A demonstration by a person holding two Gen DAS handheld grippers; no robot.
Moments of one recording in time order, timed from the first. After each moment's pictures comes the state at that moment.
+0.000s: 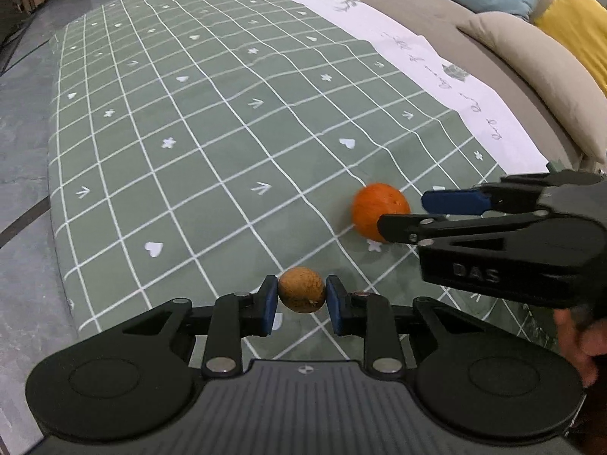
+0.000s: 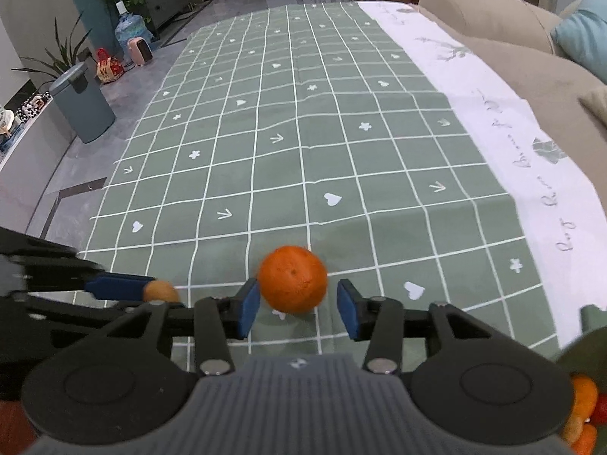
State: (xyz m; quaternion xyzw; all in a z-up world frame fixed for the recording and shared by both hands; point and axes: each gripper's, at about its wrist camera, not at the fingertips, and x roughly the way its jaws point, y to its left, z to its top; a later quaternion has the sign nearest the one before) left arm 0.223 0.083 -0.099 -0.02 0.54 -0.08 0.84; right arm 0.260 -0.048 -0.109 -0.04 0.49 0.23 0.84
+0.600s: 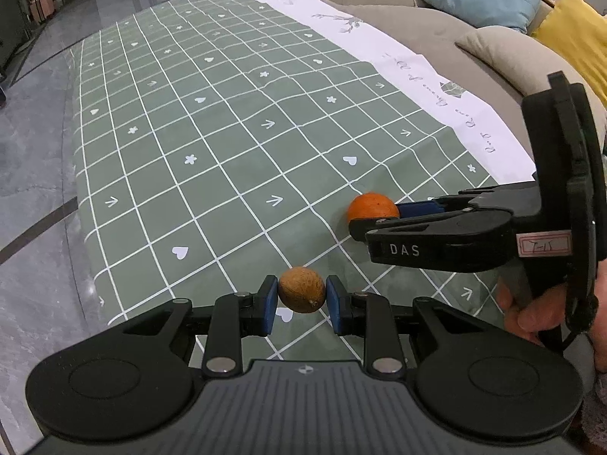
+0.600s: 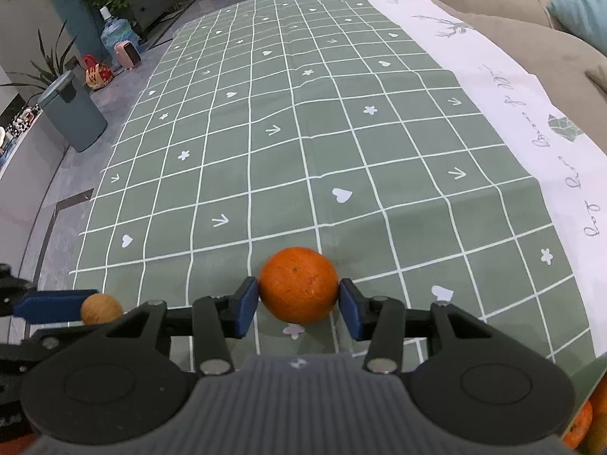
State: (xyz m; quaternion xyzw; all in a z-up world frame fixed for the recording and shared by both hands) left arm 0.206 0.085 -0.069 -0.02 0.52 -0.07 0.85; right arm 0.275 -0.035 -0.125 -0.01 0.51 0.21 0.83
